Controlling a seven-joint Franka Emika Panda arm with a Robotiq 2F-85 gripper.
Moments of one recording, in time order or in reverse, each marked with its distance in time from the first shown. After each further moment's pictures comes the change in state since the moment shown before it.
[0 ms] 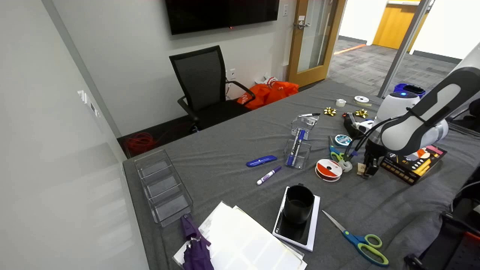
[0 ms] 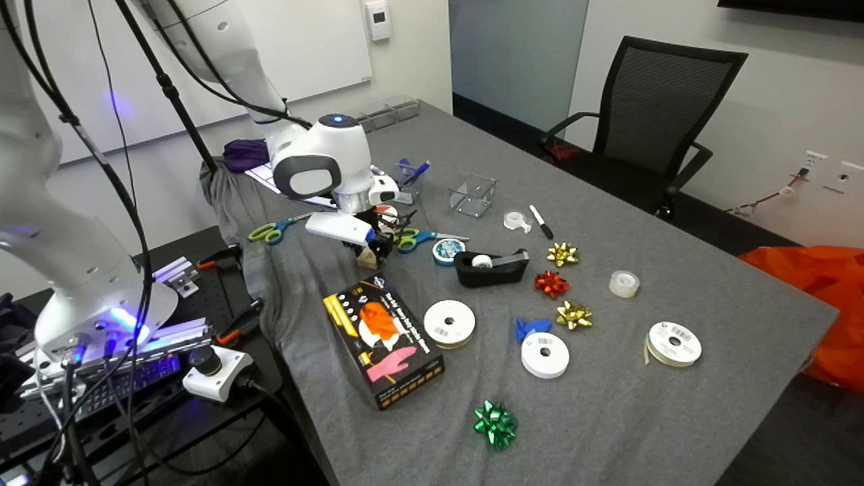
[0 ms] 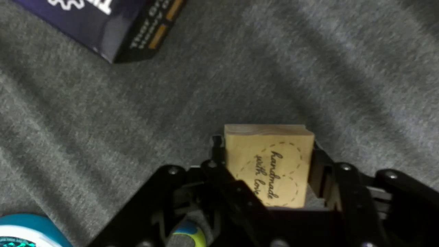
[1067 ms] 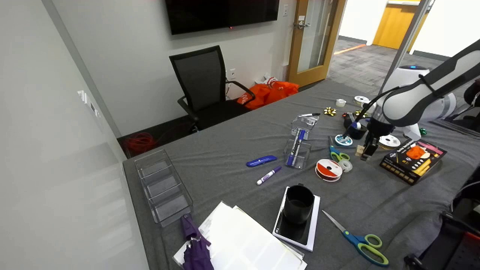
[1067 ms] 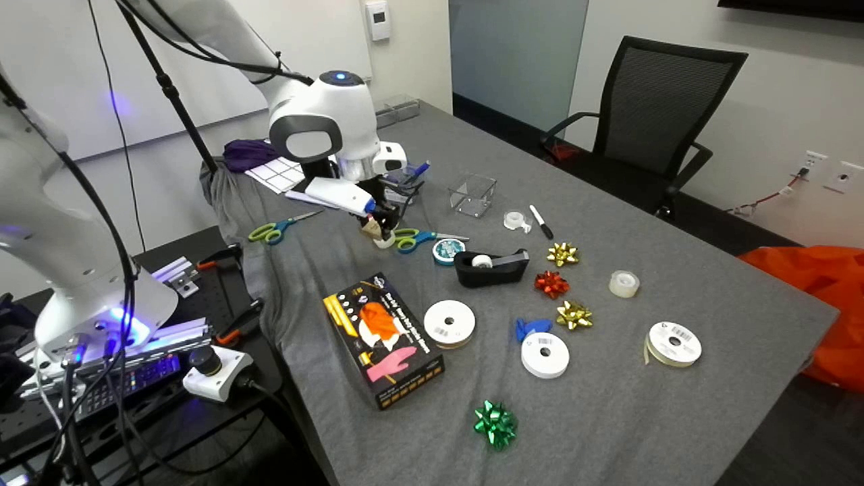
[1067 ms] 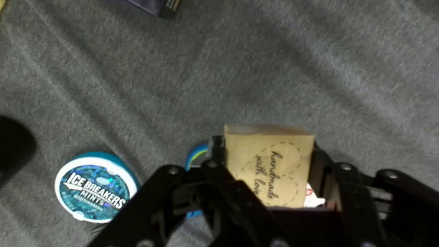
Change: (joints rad) arm -0.089 -0.168 0.088 0.031 0.121 -0.171 0.008
